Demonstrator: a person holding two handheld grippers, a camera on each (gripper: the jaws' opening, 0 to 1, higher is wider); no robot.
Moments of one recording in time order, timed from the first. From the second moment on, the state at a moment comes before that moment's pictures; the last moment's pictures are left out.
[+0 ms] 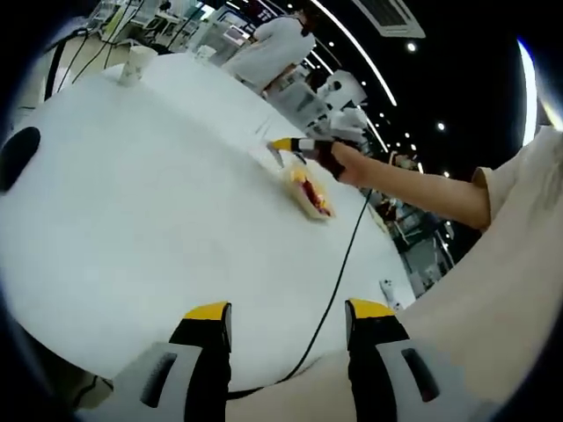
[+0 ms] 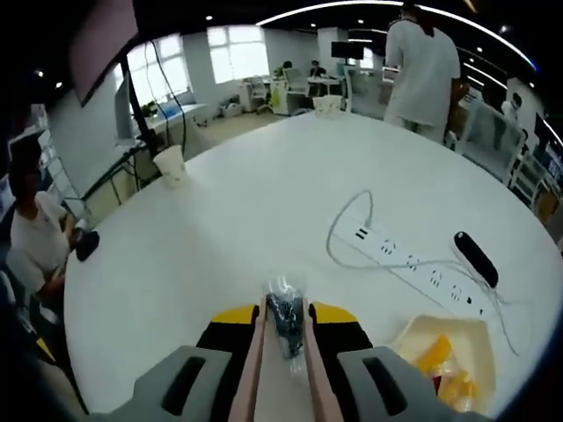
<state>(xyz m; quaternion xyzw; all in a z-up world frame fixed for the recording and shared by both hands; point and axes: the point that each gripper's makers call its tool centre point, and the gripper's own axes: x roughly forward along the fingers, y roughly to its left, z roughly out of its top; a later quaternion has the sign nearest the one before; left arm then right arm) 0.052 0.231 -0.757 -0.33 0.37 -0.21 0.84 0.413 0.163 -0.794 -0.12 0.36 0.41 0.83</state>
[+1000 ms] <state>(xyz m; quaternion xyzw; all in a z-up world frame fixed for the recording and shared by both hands) 0.040 0.220 -0.735 -0.30 0.35 -0.22 0.86 0.410 0.143 -0.738 -0.08 0.31 0.39 0.86</state>
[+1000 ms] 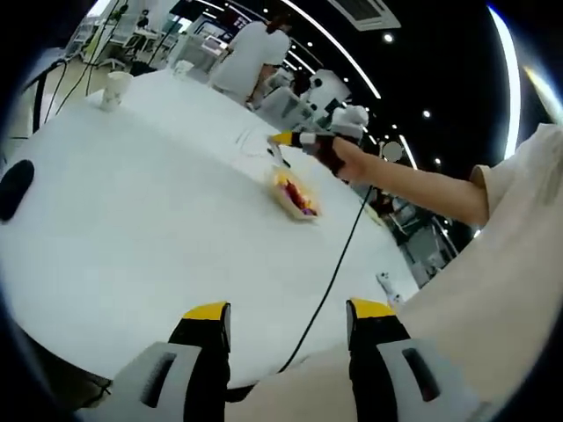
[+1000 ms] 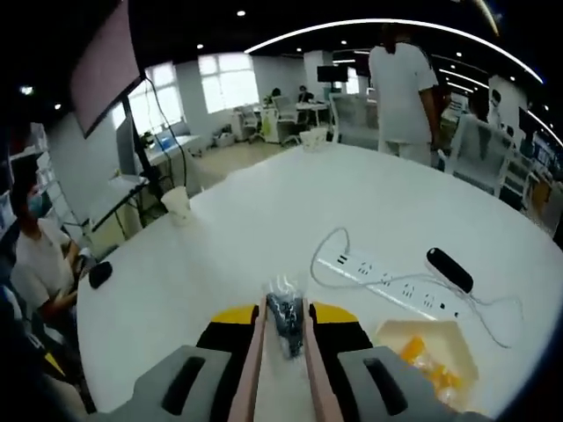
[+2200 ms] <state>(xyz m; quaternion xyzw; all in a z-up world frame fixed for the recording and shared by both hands) 0.046 0.198 -0.720 -0.27 0.33 -0.26 0.87 0.394 0.072 -0.676 -0.05 0.26 0.35 0.90</state>
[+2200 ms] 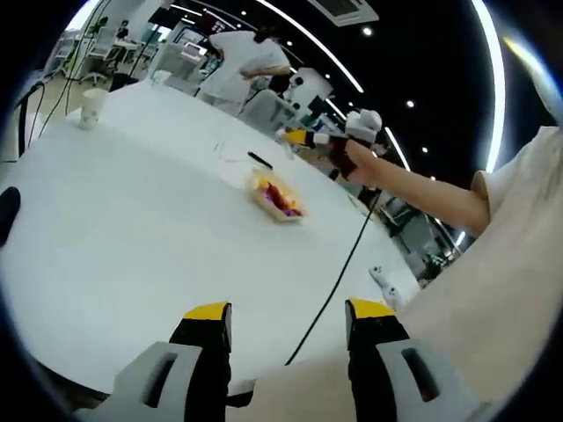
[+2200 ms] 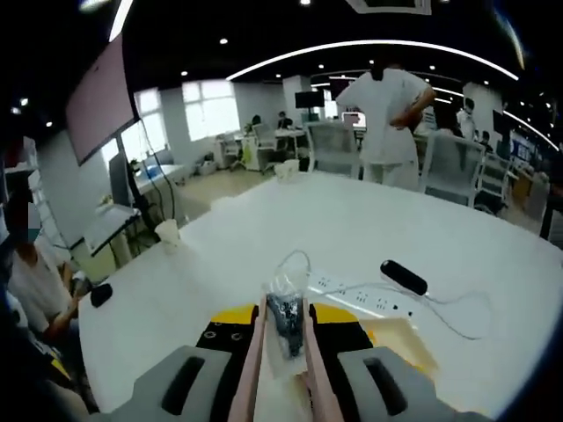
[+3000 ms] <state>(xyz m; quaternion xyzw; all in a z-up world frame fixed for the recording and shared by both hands) 0.062 0.177 -0.714 -0.25 0.33 -0.30 0.86 0.386 0.016 -0.651 -0.03 0.25 0.30 0.92</state>
